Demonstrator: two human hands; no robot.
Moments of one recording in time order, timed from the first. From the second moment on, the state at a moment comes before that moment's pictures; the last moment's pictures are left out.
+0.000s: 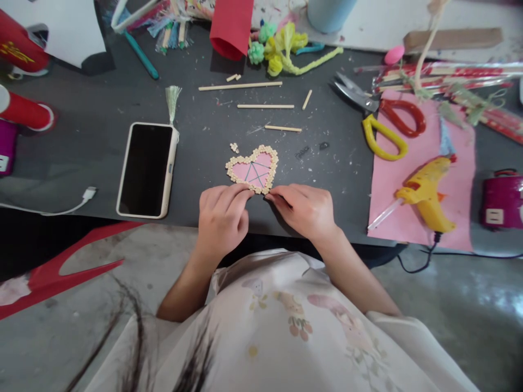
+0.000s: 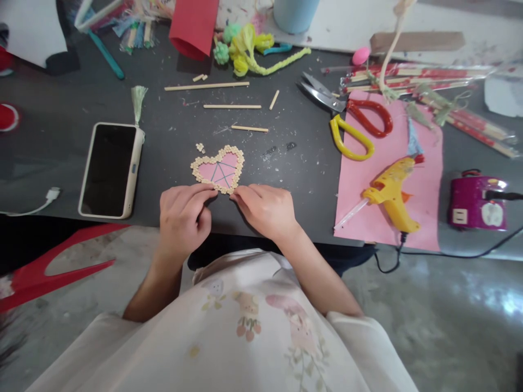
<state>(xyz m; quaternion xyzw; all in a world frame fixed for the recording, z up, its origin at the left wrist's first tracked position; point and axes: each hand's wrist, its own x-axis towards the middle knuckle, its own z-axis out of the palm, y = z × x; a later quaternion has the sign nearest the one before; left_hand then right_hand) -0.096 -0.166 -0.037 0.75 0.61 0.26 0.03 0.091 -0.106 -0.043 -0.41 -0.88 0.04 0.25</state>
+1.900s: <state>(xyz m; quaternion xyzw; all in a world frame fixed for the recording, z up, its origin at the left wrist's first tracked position) -0.088 -0.172 -0.050 0.68 0.59 0.43 -0.04 0.048 0.001 -0.012 -0.36 -0.92 0.11 0.09</state>
